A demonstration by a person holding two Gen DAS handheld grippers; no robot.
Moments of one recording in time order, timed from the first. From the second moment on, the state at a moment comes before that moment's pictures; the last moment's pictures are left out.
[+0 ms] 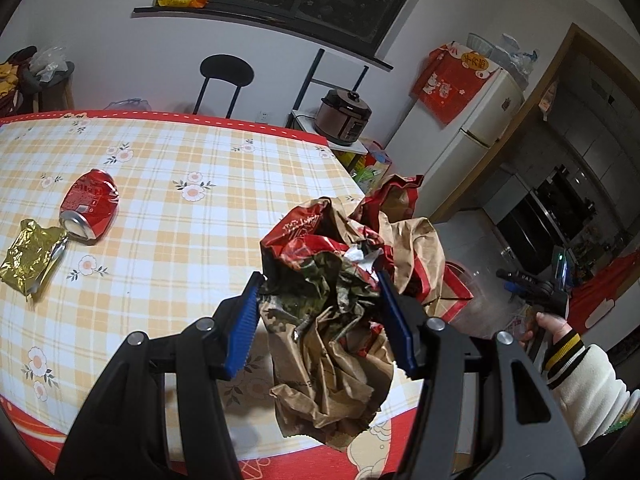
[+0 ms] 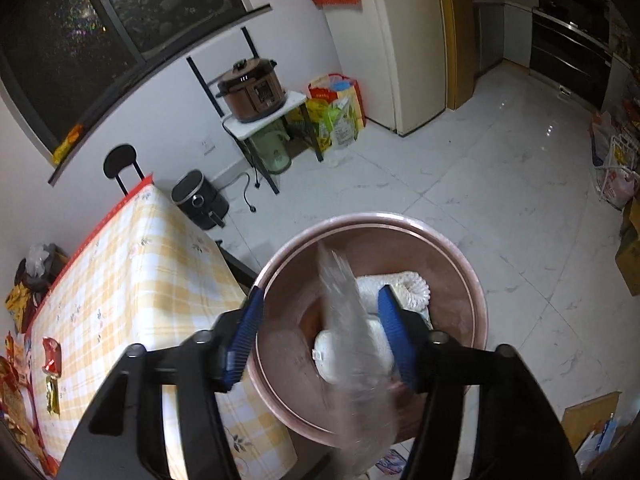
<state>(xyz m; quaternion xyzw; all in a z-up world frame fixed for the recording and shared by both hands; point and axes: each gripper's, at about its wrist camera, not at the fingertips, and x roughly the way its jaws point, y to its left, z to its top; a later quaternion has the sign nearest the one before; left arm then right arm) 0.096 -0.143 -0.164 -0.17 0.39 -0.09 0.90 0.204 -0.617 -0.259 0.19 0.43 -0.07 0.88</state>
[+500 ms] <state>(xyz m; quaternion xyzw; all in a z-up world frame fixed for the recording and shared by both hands) 0.145 -0.235 -0.153 -0.12 0.39 -0.19 0.89 0.152 -0.627 -0.203 0.16 0.38 -0.08 0.91</state>
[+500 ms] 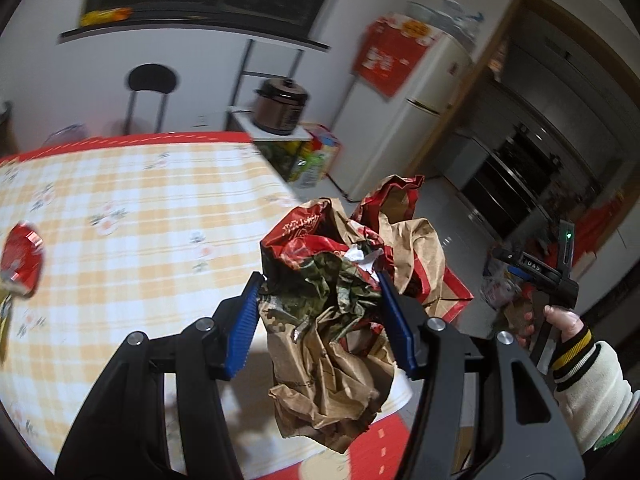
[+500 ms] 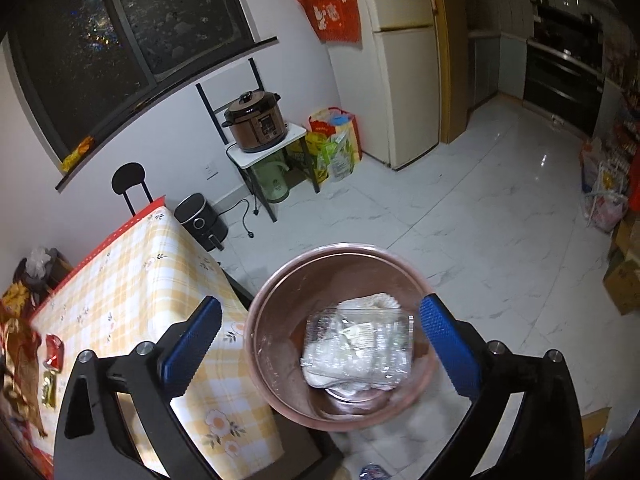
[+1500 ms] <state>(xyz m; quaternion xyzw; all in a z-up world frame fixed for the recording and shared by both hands) 0.259 -0.503 -0.154 -0.08 0.34 -0.36 0.86 0.056 -0.695 -0.192 0.17 0.38 -0.16 0.90</state>
